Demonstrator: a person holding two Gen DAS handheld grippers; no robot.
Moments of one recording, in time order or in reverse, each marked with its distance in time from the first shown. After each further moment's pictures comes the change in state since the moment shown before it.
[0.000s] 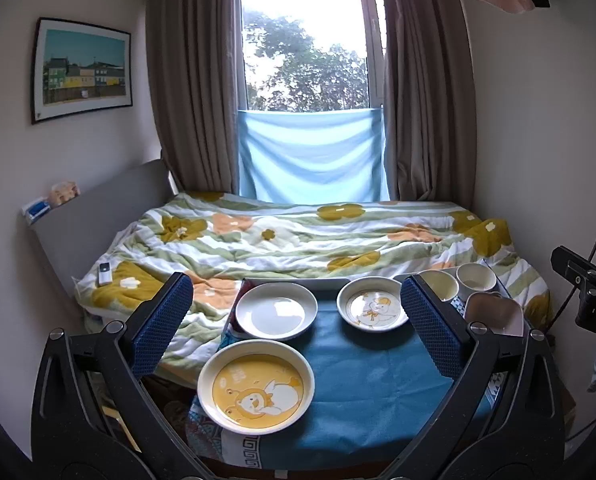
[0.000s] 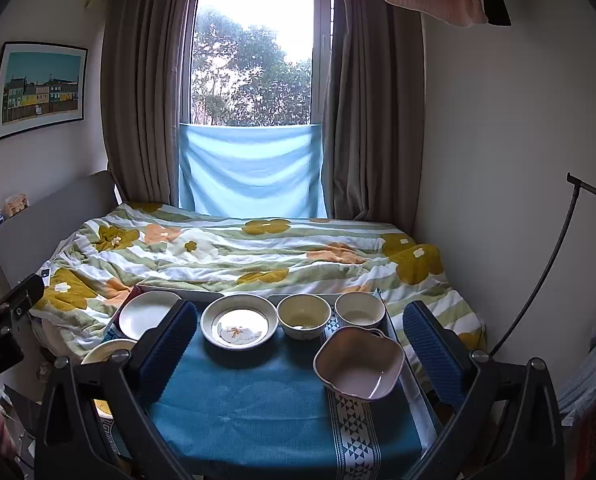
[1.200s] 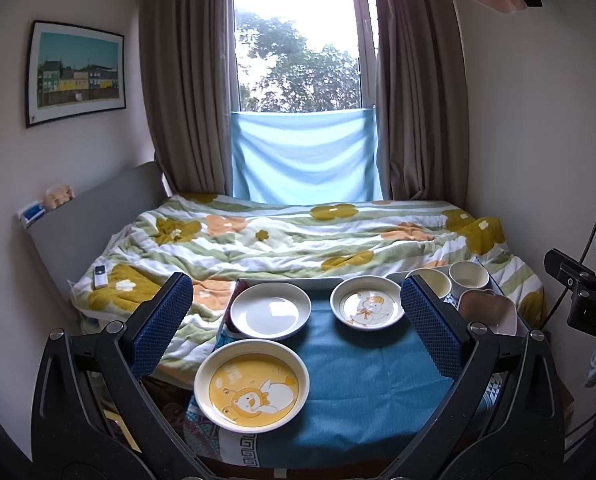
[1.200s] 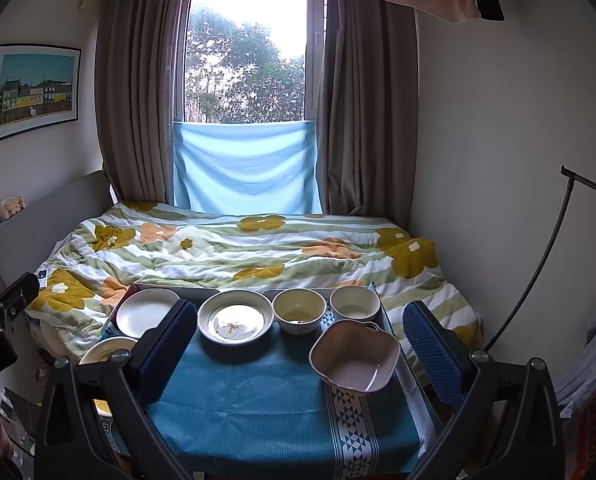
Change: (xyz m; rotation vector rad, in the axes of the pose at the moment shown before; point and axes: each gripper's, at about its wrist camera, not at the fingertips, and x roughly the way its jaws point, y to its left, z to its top) left arm -0.006 -0.002 -0.003 0.009 -0.006 -0.024; right arm -0.005 0.002 0.000 0.012 0.017 -0.019
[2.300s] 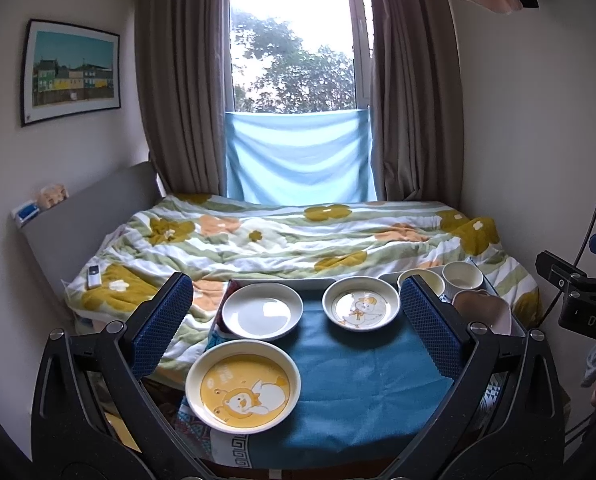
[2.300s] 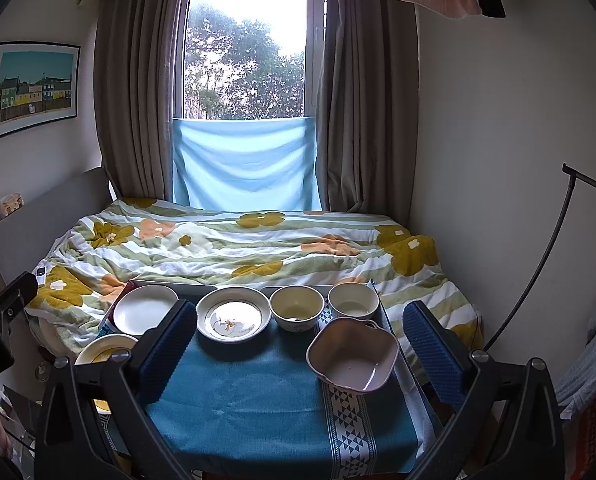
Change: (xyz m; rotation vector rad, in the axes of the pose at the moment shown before) left arm 0.002 -0.007 0.002 0.004 -0.002 -0.023; right arm 0.000 -0.001 -0.003 -0.001 0.005 -0.001
